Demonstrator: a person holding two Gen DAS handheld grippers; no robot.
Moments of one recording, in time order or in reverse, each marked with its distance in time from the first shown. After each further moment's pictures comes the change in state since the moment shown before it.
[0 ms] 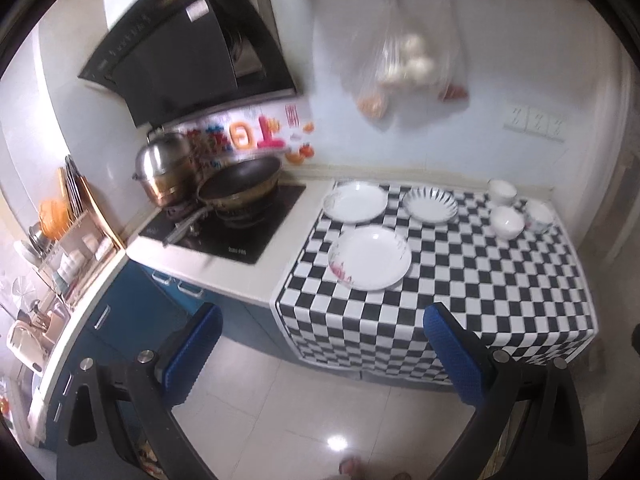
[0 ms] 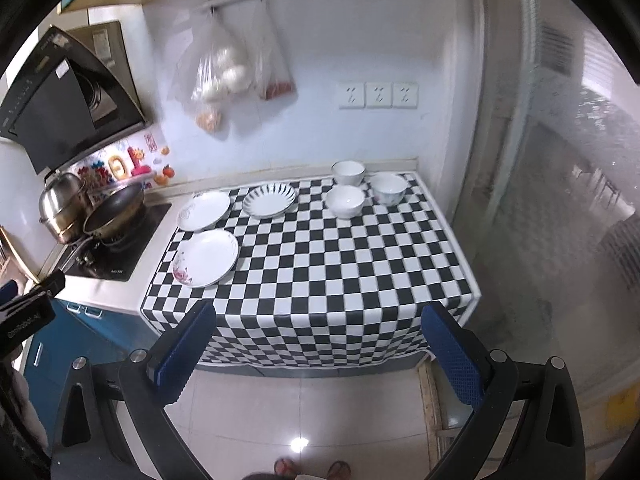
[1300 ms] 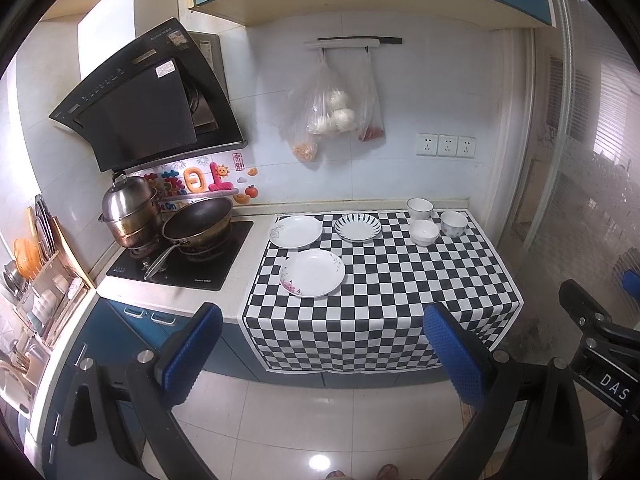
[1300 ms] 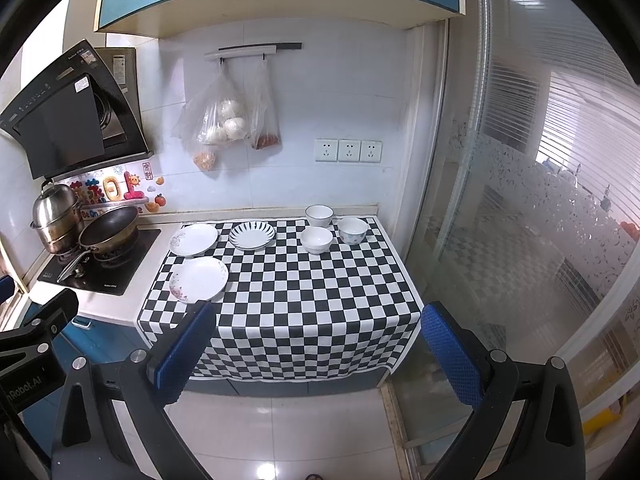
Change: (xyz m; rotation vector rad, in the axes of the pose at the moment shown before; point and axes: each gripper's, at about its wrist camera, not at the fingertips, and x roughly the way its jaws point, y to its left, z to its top) left arm -0.168 0.021 -0.029 0.104 -0.155 -0.235; right arm -0.187 0.042 -0.038 -0.032 -0.183 -0.160
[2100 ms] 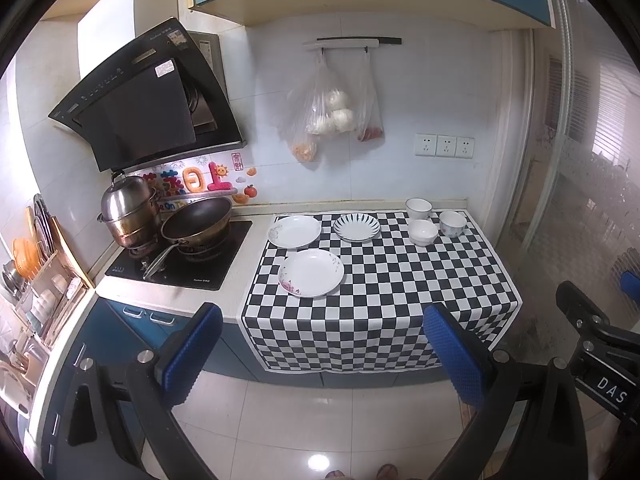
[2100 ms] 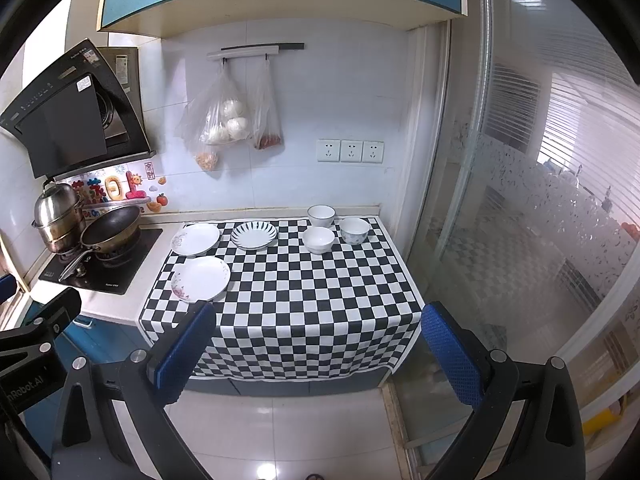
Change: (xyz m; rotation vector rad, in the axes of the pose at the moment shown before) left arm -0.002 -0.002 0.002 -0.003 0.000 -0.003; right arm -0.003 0.004 -0.004 0.002 -0.004 0.005
